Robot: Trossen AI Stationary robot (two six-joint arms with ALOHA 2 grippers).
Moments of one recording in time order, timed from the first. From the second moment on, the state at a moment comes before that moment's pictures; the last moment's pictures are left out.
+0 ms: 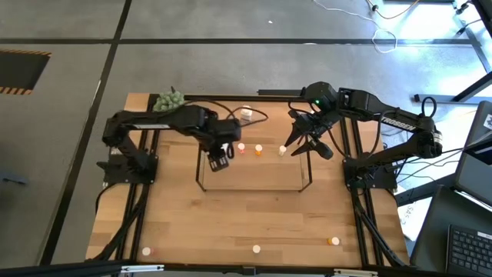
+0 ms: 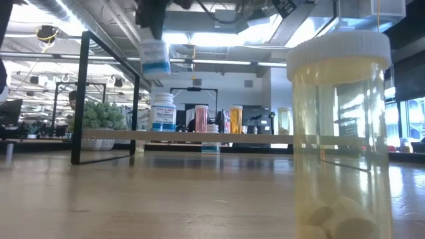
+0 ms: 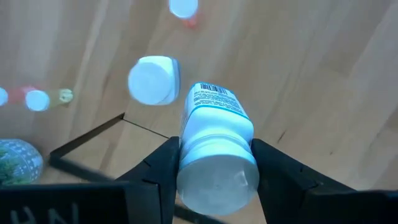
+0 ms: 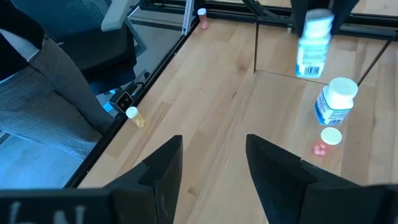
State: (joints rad) left arm 0.03 1.70 1.77 -1.38 -0.10 -0.39; right arm -0.29 1.28 1.39 -0.91 -0.72 -0.39
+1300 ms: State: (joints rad) left arm -0.01 1.87 1.60 -1.21 -0.11 -0.35; right arm -0.29 1.28 1.39 -0.92 -0.70 -0.39
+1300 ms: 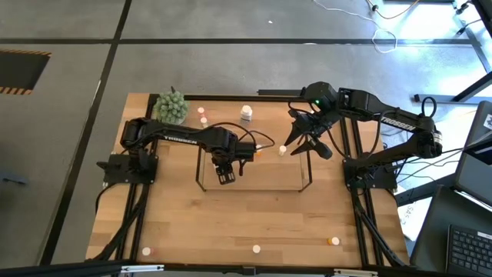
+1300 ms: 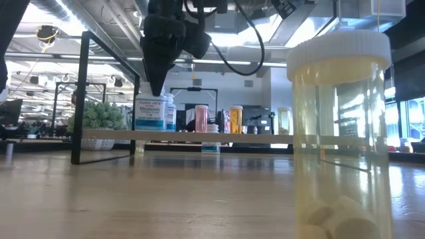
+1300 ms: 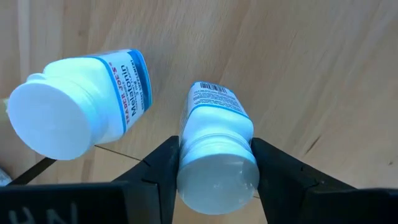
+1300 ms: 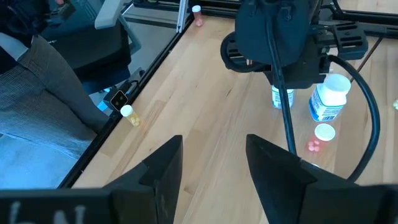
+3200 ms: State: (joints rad) left arm 0.00 1.87 1.59 -1.19 -0.12 -0.36; right arm -0.29 1.28 1.39 -0.92 -0.70 -0.38
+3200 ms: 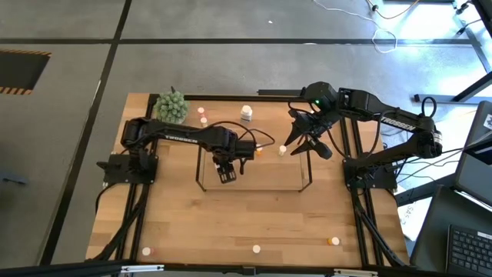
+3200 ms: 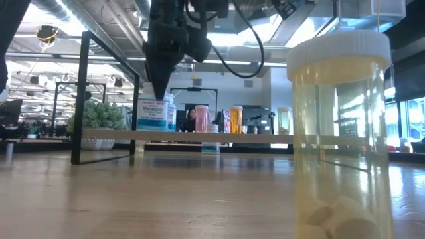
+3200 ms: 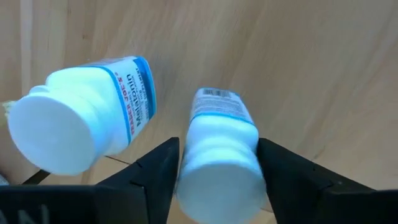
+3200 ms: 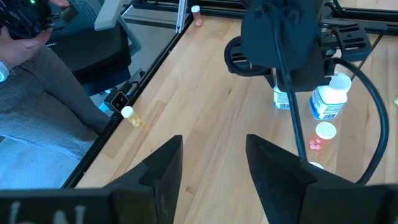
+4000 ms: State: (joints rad) left arm -0.03 1.87 1.69 -1.30 -0.21 -0.39; right arm -0.29 1.28 1.39 -0.91 -0.70 -0.38
